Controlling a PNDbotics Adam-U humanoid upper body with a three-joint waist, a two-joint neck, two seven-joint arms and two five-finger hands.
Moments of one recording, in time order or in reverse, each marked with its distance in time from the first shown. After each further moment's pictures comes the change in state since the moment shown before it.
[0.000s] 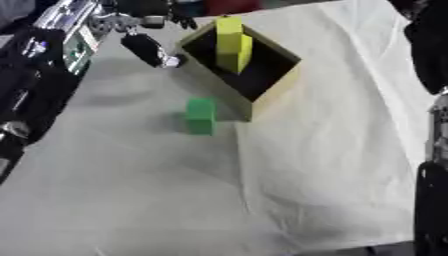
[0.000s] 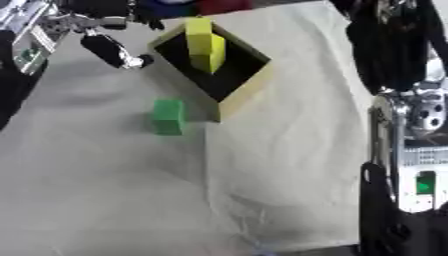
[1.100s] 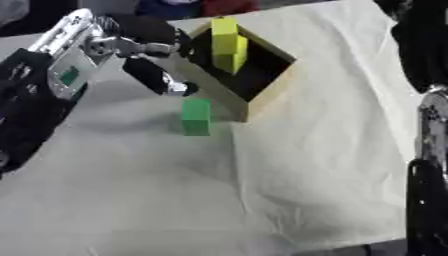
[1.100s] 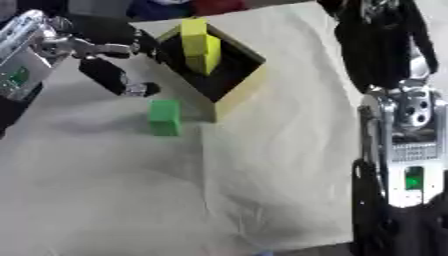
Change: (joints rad) left arm 0.075 0.047 -0.105 -0.204 0.230 0.093 -0.203; right arm 0.007 -0.007 0.000 0.000 0.000 0.004 0.001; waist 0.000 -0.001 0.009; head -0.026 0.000
